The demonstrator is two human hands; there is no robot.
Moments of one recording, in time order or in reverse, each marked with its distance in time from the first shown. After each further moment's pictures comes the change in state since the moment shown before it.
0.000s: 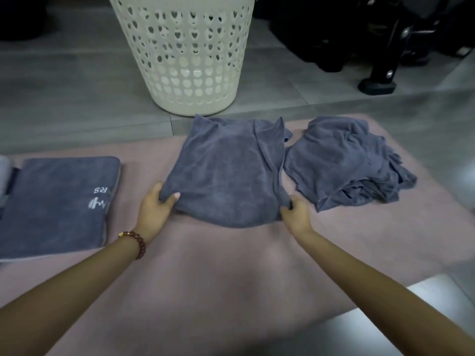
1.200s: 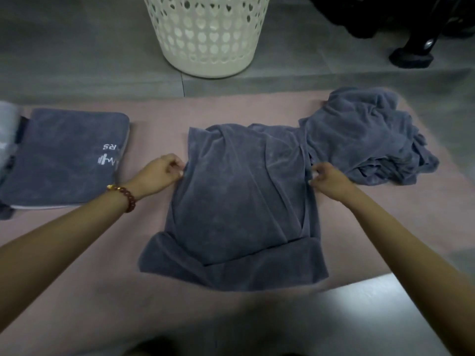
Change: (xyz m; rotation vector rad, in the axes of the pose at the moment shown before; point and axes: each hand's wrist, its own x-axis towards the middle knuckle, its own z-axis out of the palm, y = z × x) left_hand 0.020 -0.034 -0.023 0.407 -0.431 -0.035; right_hand 0.033 0.006 -0.059 -0.505 -0.292 0.032
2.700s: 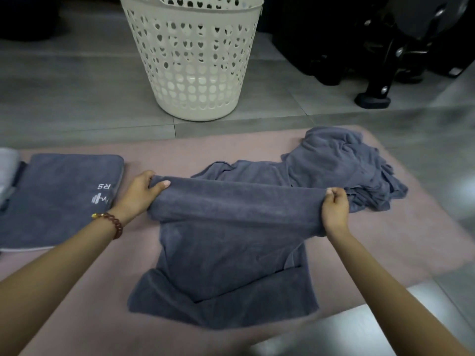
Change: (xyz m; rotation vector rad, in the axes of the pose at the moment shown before) left_hand -0.011 0.042 -0.035 -0.160 0.389 0.058; right_hand -0.025 0.005 -0.006 0.661 0.644 0.003
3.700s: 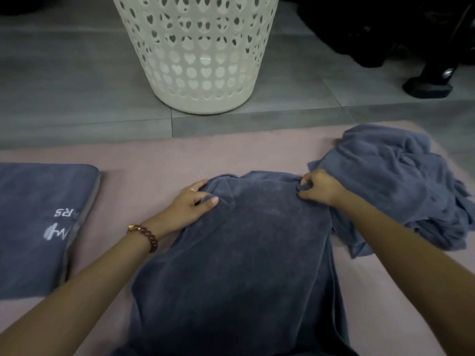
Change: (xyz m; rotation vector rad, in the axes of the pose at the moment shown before) left_hand 0.087 -0.025 0.114 -0.062 -0.510 0.066; right_hand 0.160 0.005 0.131 -0.812 -0.769 -0.348
